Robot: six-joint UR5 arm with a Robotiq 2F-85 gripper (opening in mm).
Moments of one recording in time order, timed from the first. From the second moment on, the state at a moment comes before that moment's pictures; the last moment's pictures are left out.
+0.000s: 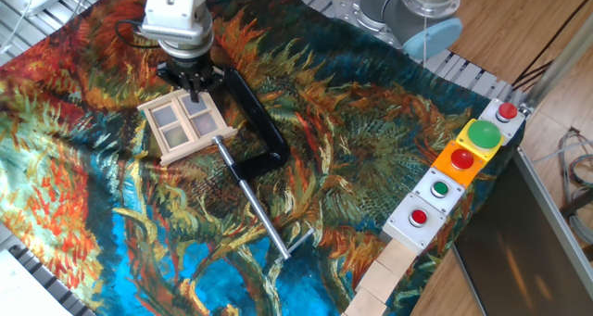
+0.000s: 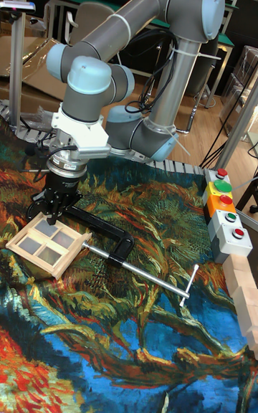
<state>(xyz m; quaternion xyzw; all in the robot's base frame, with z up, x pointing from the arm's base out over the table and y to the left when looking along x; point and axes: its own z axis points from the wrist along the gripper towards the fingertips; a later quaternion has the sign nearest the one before) 0.477 -0.153 0.034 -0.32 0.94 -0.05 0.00</state>
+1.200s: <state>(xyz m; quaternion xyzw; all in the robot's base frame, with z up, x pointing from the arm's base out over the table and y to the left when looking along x) 0.484 -0.161 0.027 -0.45 0.89 -0.08 -0.01</state>
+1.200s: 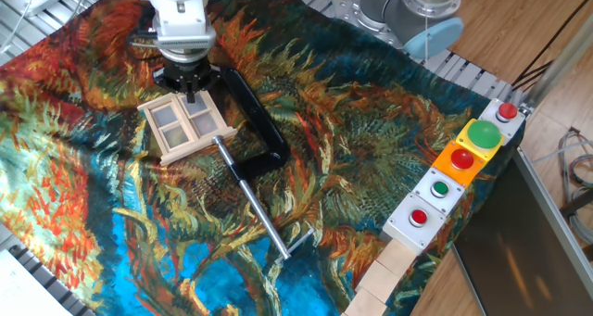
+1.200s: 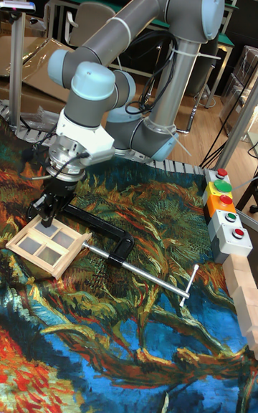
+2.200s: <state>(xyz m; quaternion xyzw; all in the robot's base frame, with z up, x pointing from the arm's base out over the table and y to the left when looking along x) 0.487 -0.163 0.024 -0.49 0.87 -0.09 -0.02</state>
